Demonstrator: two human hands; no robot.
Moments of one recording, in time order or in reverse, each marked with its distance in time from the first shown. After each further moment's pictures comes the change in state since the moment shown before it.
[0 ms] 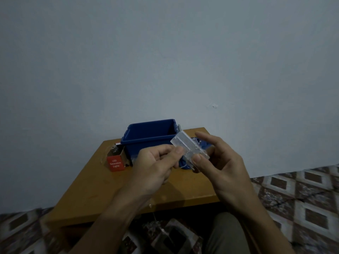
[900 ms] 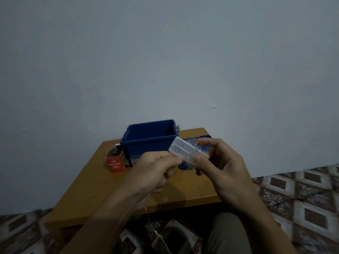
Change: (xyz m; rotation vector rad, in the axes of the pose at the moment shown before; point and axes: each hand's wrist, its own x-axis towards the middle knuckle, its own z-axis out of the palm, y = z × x) left_hand 0.000 0.008 -0.009 0.061 -0.100 -0.282; right_hand 0.002 0.003 -0.006 -0.067 0.009 0.020
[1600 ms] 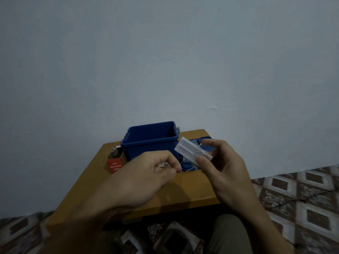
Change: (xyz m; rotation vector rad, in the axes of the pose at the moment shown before) left_hand -0.025 0.032 -0.012 0.601 -0.055 0.068; right_hand 0.002 0.011 0.000 -0.142 0.093 0.000
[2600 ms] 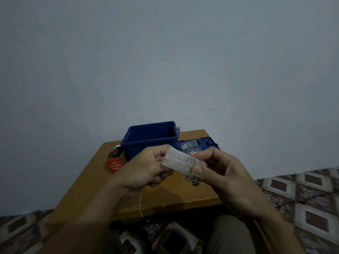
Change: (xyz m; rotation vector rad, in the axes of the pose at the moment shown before) left_hand 0.039 -0.035 0.005 -0.529 -0.164 0.083; right_hand -0.003 -0.013 -0.013 0.416 -0.379 0.137
